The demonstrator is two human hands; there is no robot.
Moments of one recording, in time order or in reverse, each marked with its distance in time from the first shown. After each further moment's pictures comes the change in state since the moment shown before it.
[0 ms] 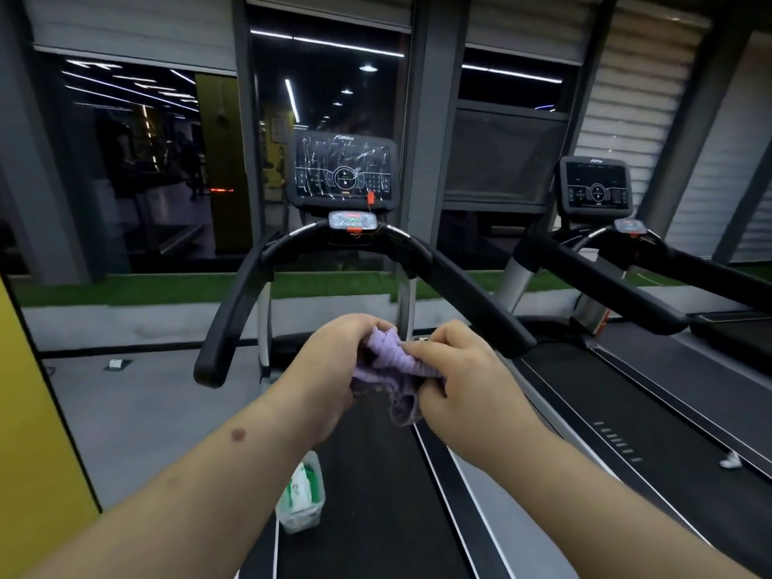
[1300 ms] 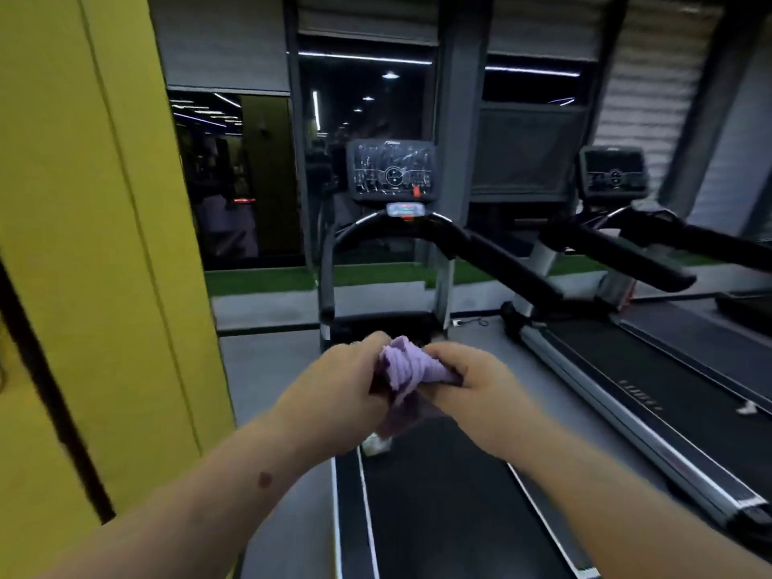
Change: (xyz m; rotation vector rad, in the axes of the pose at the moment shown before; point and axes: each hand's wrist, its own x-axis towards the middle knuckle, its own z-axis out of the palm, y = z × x) left_hand -0.339 -0.024 -0.177 1.044 -0.041 0.481; right_hand -0.197 -0.306 -0.013 0.529 -0.251 0.240
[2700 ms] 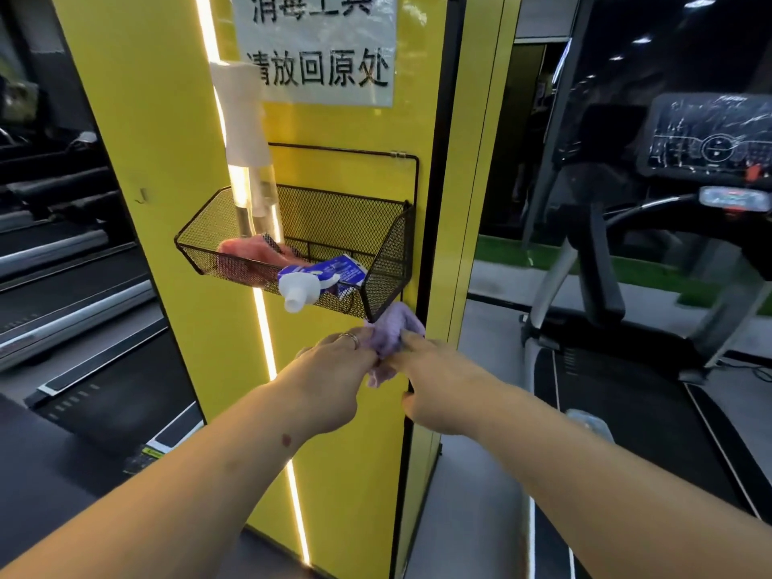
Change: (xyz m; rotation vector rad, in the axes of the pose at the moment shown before) left_hand -0.216 -0.304 -0.203 0.440 -0.175 -0.626; right_hand 0.152 -0.158 0.409 -0.709 -0.685 -0.450
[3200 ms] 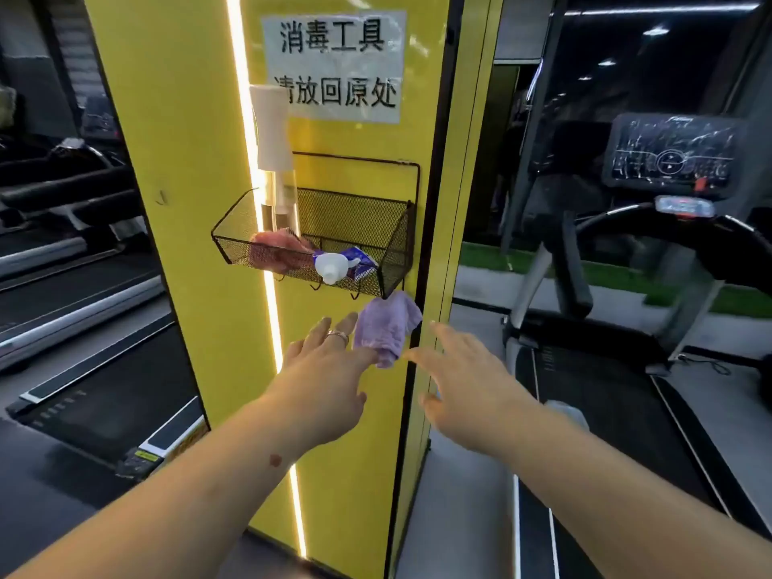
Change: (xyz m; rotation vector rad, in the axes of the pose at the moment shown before) left_hand -0.085 0.019 -0.009 0.061 0.089 -0.082; right_hand -0.098 -0.045 -0.007 -0.048 0.143 0.134
